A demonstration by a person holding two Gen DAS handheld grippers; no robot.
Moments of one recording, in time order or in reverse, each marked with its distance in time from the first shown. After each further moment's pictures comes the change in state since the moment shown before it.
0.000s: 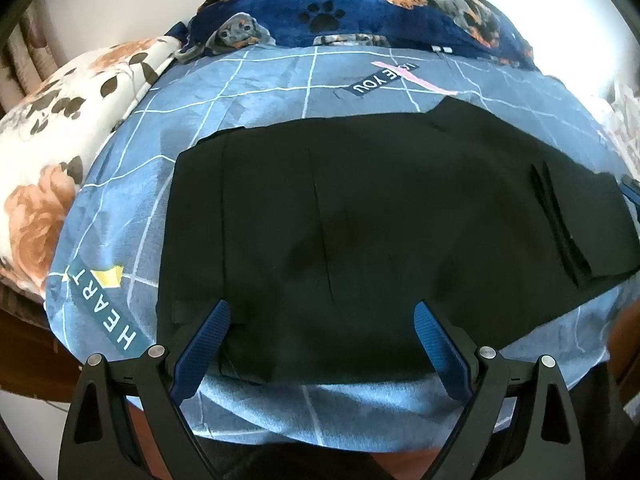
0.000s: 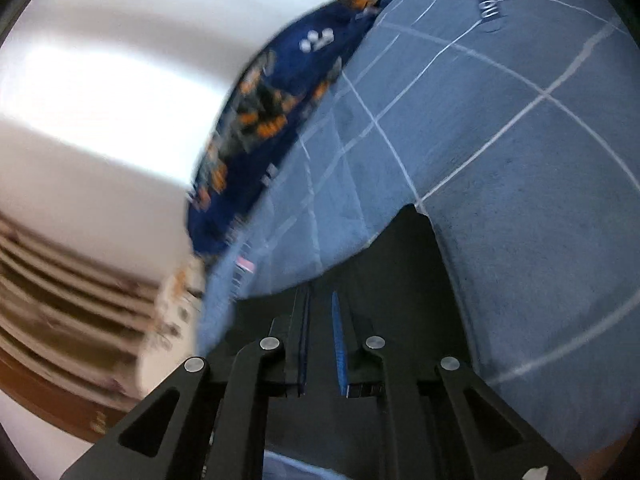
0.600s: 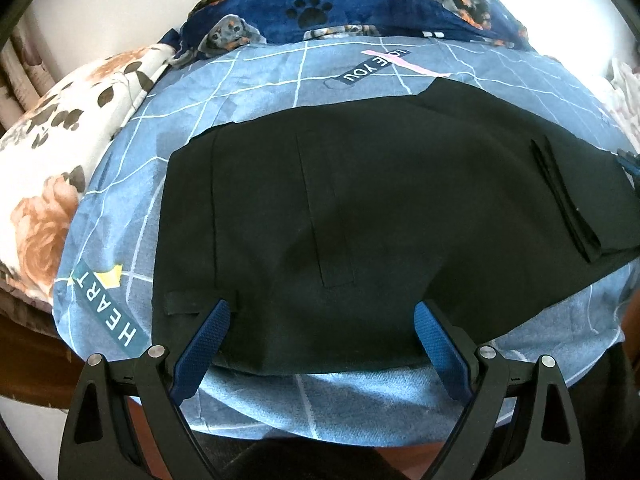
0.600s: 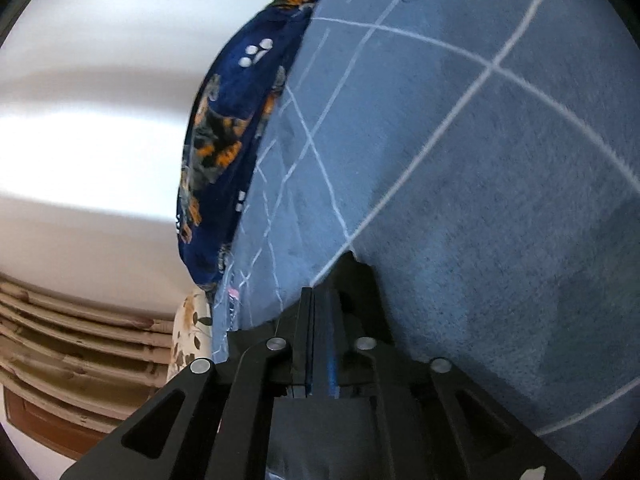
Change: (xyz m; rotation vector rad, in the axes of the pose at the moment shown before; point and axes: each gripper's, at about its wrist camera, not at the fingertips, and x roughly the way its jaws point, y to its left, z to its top) left arm 0.004 -0.011 -0.008 0.049 0.011 0.037; right arm 0.005 -0.065 0.025 0.206 -0.002 0.069
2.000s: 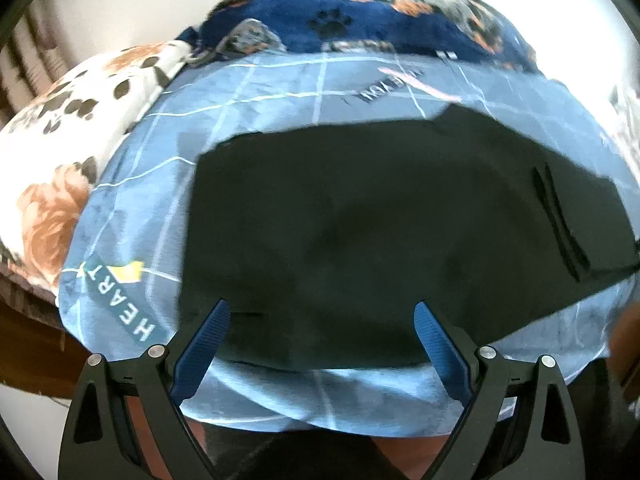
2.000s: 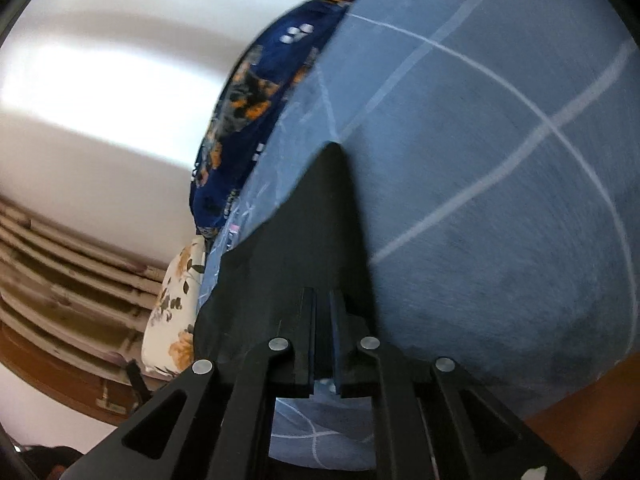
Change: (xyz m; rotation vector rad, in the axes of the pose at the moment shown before) left arm -0.022 0.025 0.004 -0.079 -0.029 -0.019; right arm -0.064 -0.014 -0.081 -0.208 0.013 0.009
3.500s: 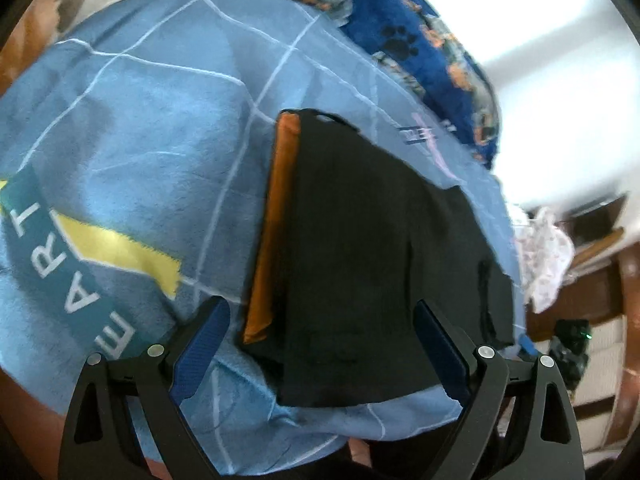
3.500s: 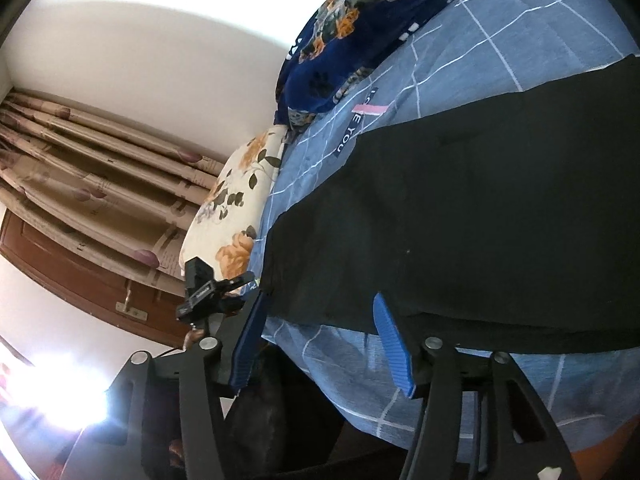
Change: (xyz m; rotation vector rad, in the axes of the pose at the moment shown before) left arm 0.062 0.154 0.009 -0.369 0.103 -0.617; right arm 0.110 0.163 -0.071 -0.197 0.320 0.165
